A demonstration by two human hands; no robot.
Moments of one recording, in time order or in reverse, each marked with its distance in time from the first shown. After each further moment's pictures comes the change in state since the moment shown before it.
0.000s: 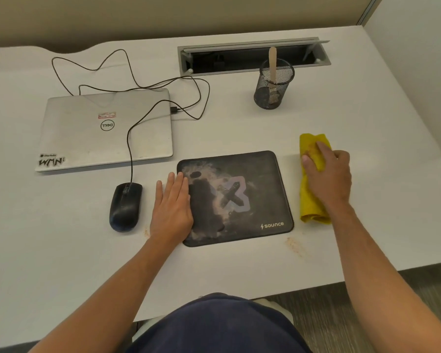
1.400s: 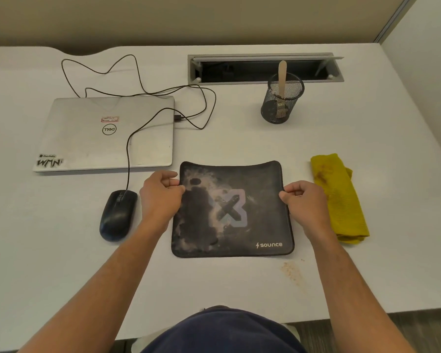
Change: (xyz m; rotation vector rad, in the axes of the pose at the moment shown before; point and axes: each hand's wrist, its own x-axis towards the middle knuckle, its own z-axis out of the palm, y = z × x) left_hand 0.048 0.017 -0.051 -0.963 0.213 -0.665; right_hand -0.019 -0.040 0.019 0.394 -0.272 0.199
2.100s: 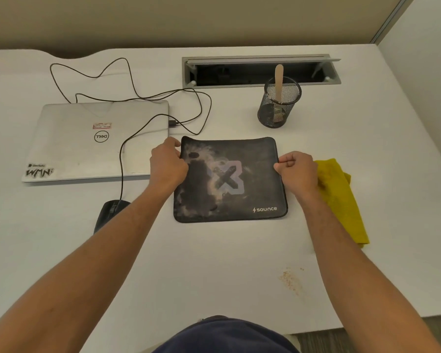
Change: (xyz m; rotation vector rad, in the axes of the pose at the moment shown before) left_hand 0.073 0.049 0.032 0.397 -0.032 0.264; right_hand 0.077 -0.037 0.017 -0.124 0.063 -0.108
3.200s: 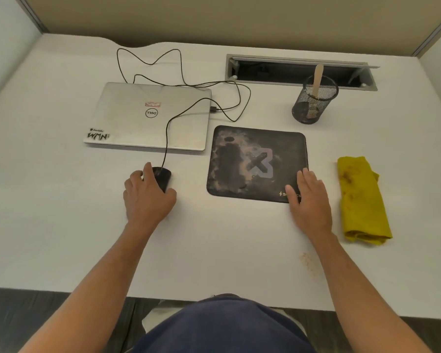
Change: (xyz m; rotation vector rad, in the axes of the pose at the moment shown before) left_hand -0.124 -0.111 -0.066 0.333 0.128 -0.172; right_hand -0.091 0.062 0.026 -0.528 -0.054 -0.464
